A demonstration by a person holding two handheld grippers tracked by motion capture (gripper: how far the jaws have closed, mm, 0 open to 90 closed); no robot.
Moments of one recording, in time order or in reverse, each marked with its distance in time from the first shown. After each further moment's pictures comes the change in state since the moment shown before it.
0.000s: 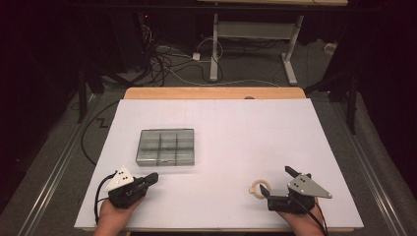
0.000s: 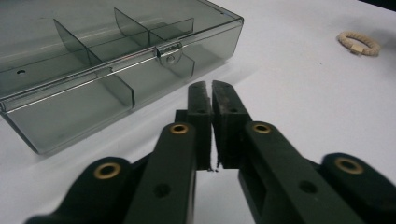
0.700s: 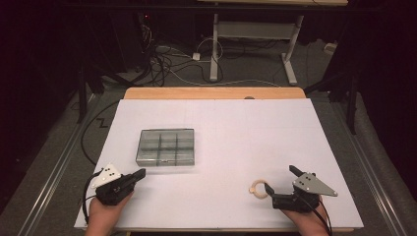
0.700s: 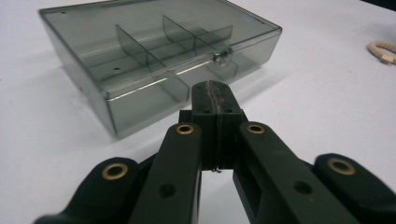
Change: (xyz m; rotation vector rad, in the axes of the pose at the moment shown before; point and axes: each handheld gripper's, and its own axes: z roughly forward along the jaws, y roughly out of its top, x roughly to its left) left arm 0.020 0.002 -0.022 -0.011 0.077 -0.030; right arm -0.013 -0.005 -0.002 0.002 -0.007 0.032
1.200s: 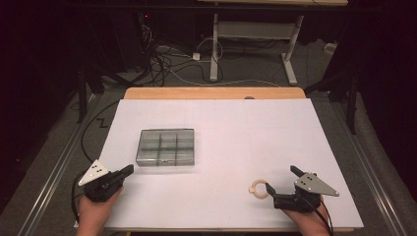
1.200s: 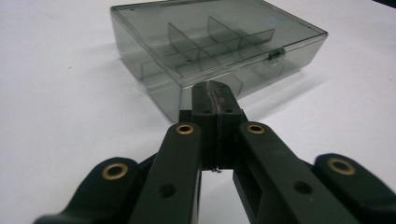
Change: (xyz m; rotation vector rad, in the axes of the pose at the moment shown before) left arm 0.026 -0.004 -0.015 -0.012 0.078 -0.047; right arm -0.003 -0.002 -0.001 0.003 0.004 0.015
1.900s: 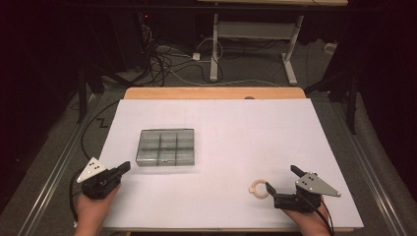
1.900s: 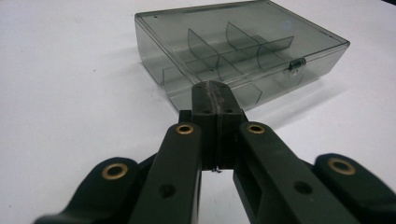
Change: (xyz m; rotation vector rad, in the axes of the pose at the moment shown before) left arm 0.004 0.006 -0.001 -0.005 0.058 -0.024; right arm 0.000 0.002 -0.002 -0.020 0.003 0.009
